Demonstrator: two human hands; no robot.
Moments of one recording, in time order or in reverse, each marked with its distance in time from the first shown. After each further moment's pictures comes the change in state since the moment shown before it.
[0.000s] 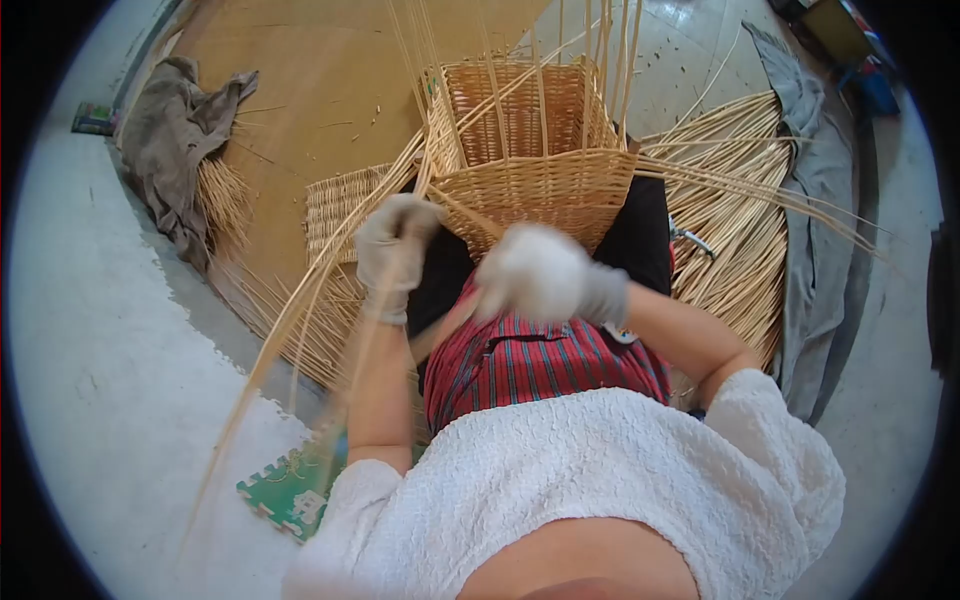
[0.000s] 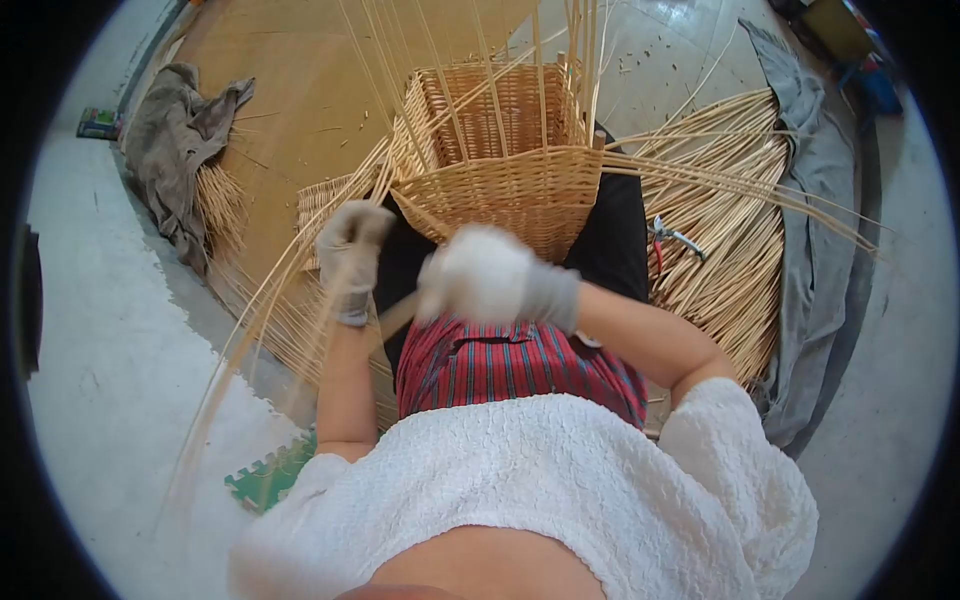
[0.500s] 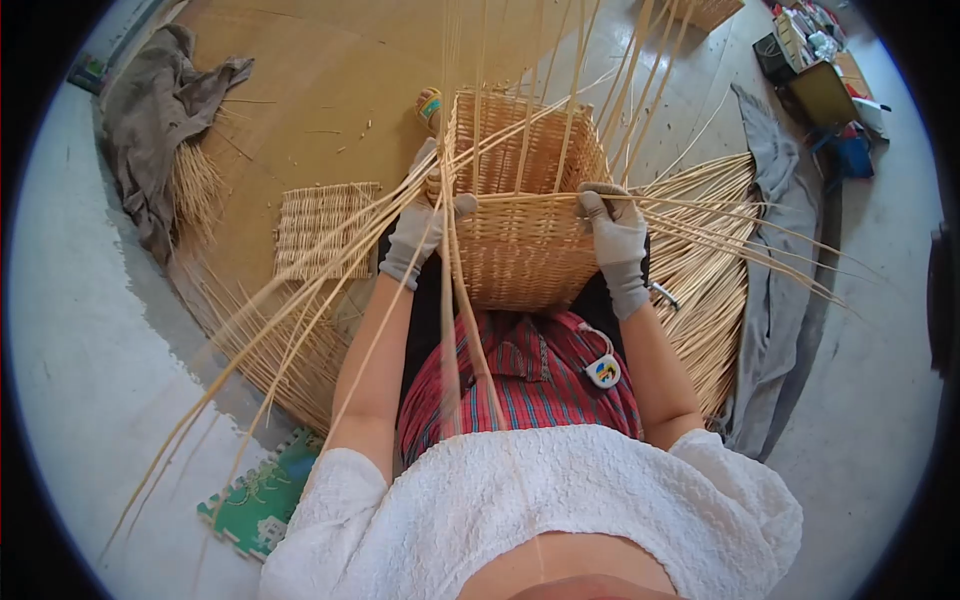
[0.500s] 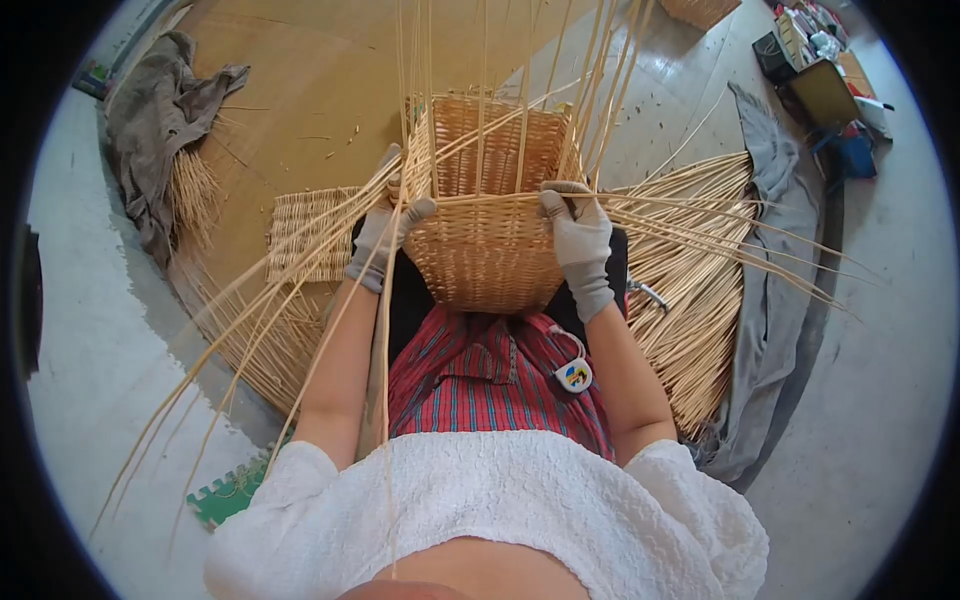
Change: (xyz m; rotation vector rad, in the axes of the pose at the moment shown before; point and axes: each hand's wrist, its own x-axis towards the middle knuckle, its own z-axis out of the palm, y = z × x) left_hand 0.047 -0.088 0.056 -0.581 0.042 -0.234; right_hand -0.031 0.090 -0.050 0.392 0.877 0.784
